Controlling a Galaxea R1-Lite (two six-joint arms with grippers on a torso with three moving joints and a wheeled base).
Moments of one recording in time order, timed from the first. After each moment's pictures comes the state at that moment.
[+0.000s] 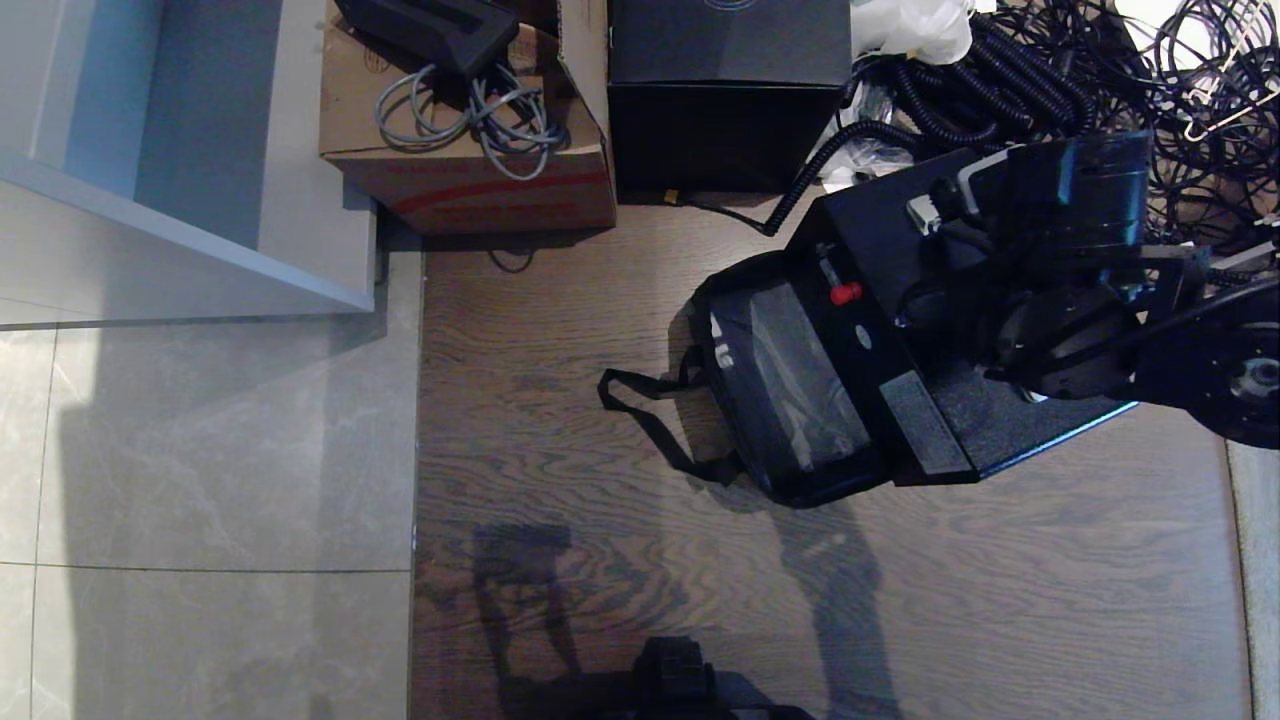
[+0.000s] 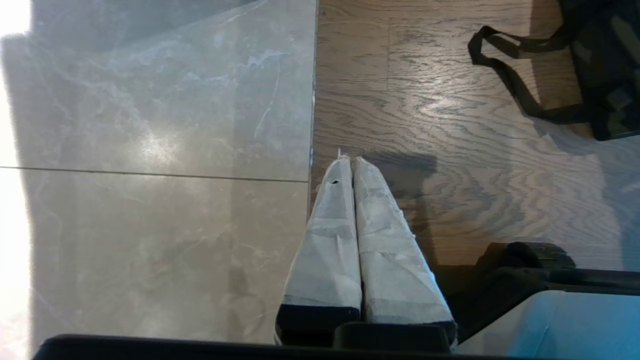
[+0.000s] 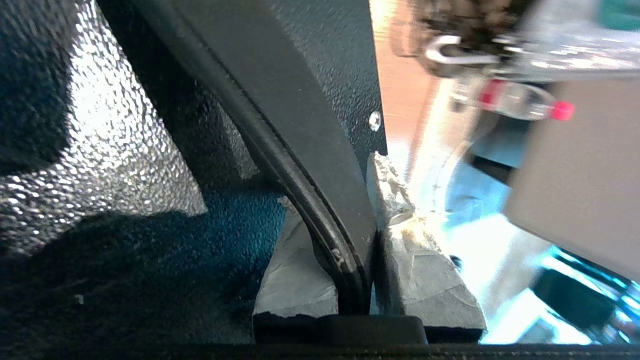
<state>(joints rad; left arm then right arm) 0.00 0.00 0.00 0.00 0.01 -0.01 0.55 1.65 -1.16 -0.28 -1.11 -0.35</state>
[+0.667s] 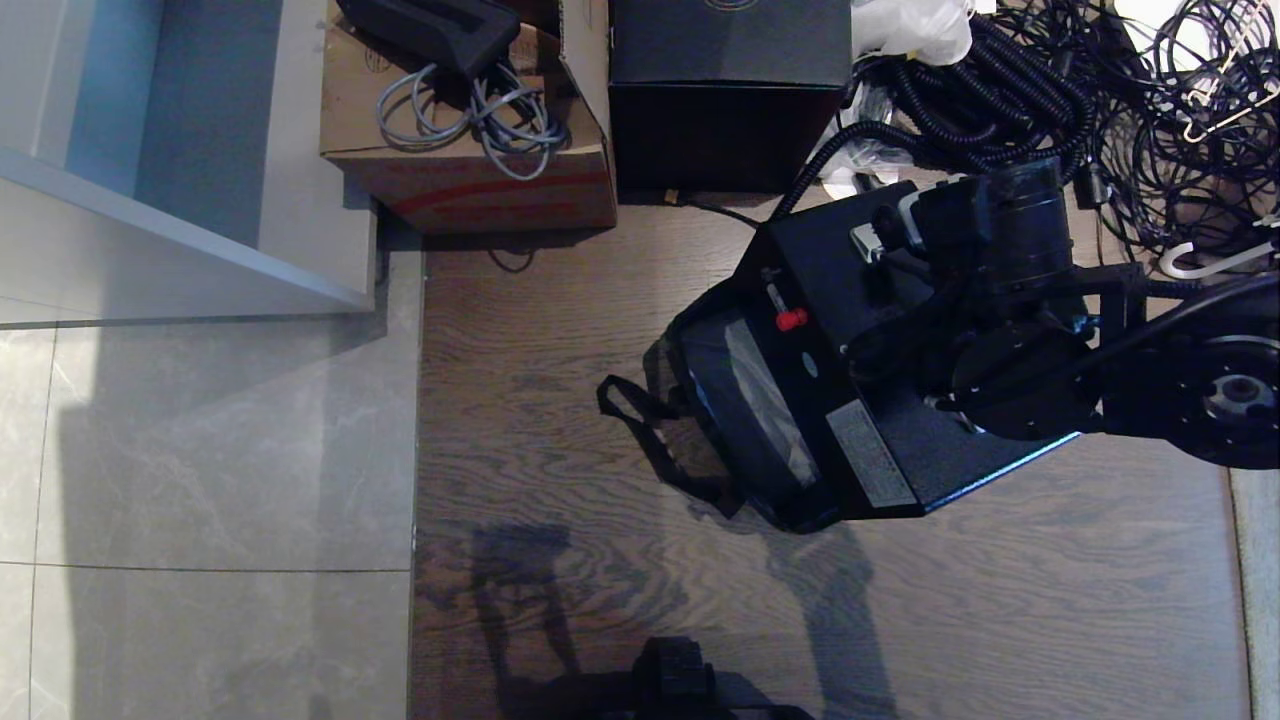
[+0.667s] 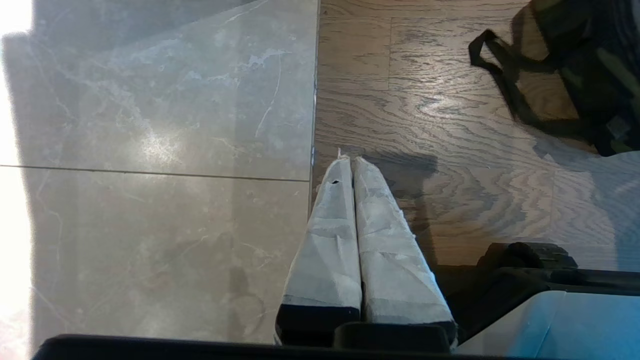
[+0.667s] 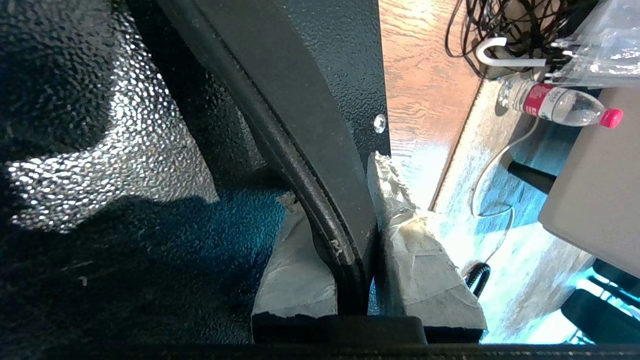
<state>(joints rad) 0.00 0.00 0.00 0.00 0.01 -0.01 0.66 1.68 -1.19 -0.12 -1.12 -0.21</state>
